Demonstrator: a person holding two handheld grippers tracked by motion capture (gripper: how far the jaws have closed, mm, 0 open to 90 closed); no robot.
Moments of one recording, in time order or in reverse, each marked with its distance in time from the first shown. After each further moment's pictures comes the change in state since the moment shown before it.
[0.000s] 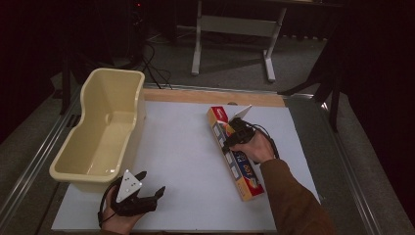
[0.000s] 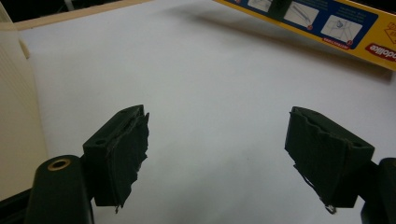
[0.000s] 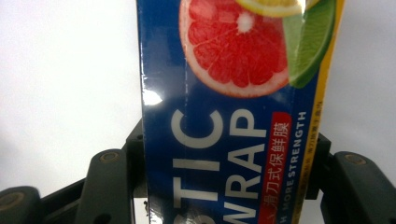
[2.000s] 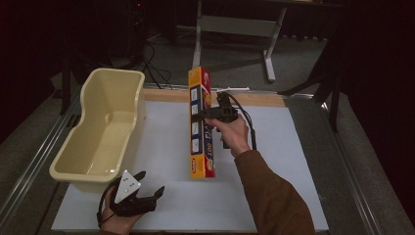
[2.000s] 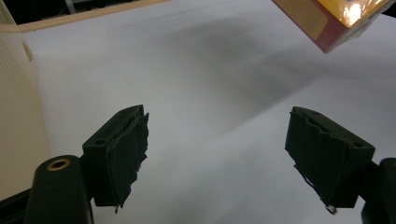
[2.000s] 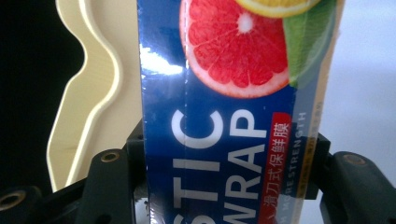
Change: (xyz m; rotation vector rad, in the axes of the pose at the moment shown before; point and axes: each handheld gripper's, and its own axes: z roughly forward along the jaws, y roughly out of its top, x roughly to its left) left arm 0.001 0.000 -0.002 -0.014 0.002 -0.008; right arm 0.069 0.034 -0.053 -0.377 0.497 0.113
